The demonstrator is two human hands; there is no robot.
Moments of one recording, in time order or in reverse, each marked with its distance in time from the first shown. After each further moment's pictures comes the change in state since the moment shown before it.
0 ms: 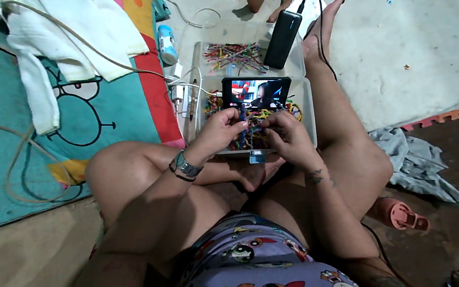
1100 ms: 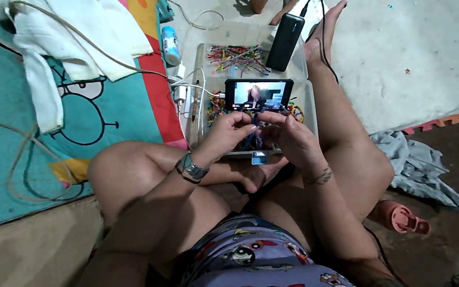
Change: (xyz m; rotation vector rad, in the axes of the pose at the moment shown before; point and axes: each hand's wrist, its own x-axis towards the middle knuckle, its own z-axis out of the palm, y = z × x) left_hand -0.016 0.005 0.008 0.026 -0.004 0.077; right_hand 0.001 -0.004 0.003 0.912 -0.090 0.128
